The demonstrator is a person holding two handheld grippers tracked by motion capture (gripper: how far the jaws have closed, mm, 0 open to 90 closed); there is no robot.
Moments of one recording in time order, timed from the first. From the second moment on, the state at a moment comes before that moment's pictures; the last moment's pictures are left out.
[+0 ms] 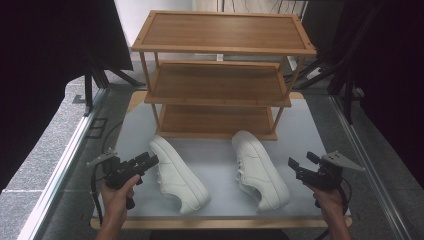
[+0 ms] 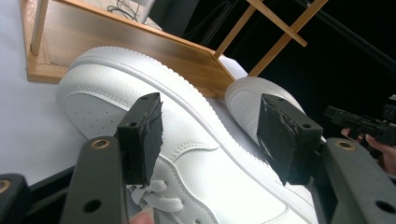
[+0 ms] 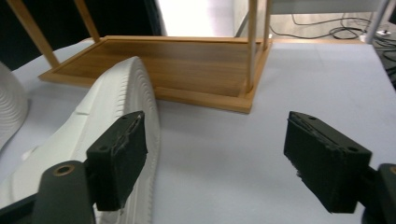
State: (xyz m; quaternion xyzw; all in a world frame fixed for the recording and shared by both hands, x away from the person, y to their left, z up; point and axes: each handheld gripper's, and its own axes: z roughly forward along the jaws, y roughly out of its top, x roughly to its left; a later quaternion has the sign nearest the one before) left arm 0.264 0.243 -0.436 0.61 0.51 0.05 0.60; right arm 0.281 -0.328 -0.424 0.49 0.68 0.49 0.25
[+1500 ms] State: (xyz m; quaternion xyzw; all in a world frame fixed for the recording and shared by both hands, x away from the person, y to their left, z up) left arm 0.240 0.247 -0.415 0.64 0.48 0.10 0.59; right arm 0.285 -0.316 -0.433 0.48 0.70 0.49 0.21
